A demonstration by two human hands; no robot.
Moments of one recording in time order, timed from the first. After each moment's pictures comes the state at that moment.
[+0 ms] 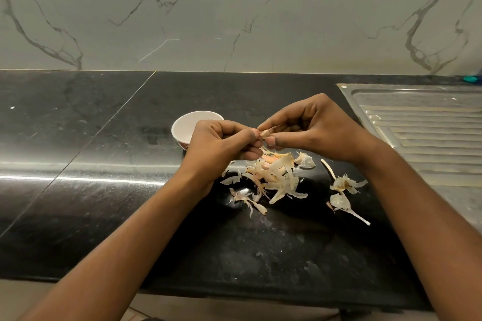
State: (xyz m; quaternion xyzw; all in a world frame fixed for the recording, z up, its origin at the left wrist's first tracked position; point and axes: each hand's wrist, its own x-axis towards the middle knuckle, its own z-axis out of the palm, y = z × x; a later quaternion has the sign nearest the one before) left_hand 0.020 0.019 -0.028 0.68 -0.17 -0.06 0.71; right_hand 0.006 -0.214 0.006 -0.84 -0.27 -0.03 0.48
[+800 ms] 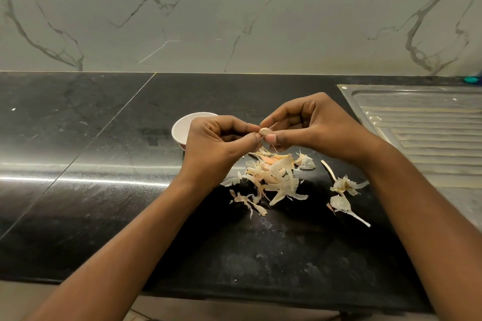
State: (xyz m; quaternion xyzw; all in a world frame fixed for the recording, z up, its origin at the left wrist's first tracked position) left_hand 0.015 0.018 -0.028 0.71 -0.25 0.08 0.66; right_hand 0.003 -0.211 0.013 -0.82 -0.21 0.01 0.53
